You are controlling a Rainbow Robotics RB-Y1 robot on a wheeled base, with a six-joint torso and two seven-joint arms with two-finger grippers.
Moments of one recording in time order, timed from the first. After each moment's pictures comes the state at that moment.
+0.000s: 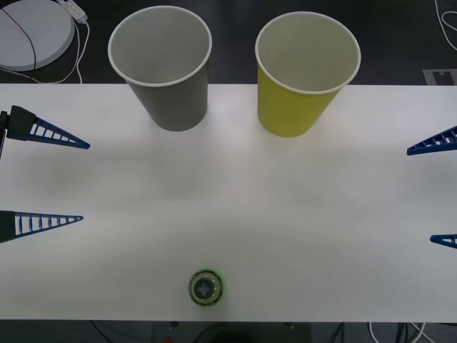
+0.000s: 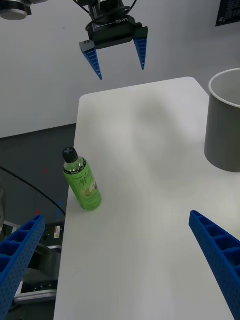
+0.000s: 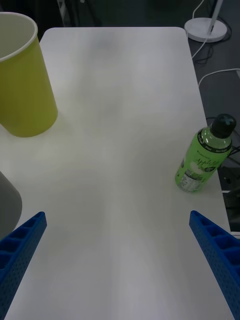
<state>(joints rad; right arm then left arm) 0.22 -1.19 -0.45 -1.98 0.79 -1.41 -0.19 0.03 1.13 0.30 -1.98 -1.13 -1.35 0.18</state>
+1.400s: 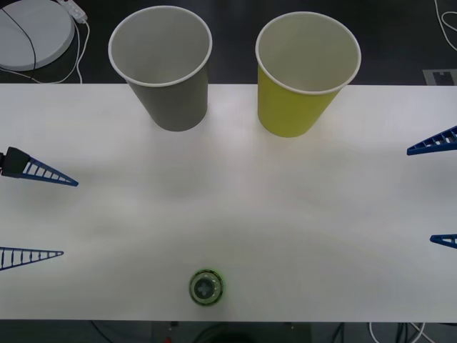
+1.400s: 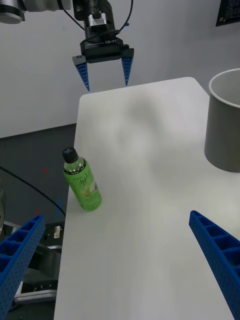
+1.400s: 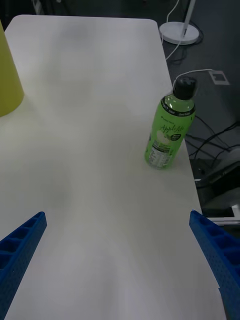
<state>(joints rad) 0.22 -1.19 -0.45 -1.98 0.79 -1.41 -0.19 0.08 1.10 0.25 -1.77 -1.11 -1.49 -0.08</state>
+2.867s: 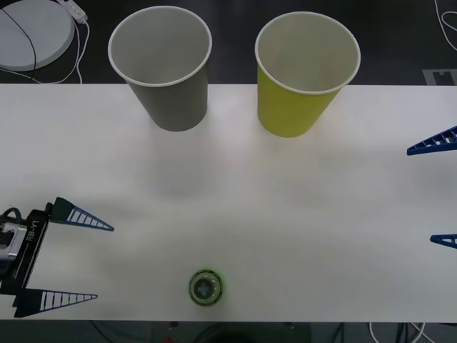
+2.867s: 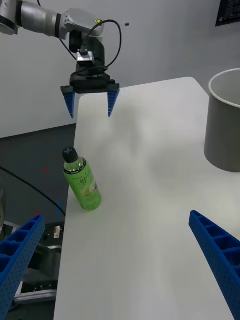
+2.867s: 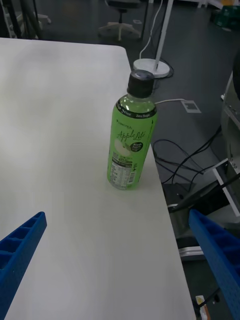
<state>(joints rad) 0.22 -1.19 -0.45 -1.98 0.79 -1.41 -0.19 0.08 1.02 -0.04 -1.64 -1.07 -1.43 -0.33</state>
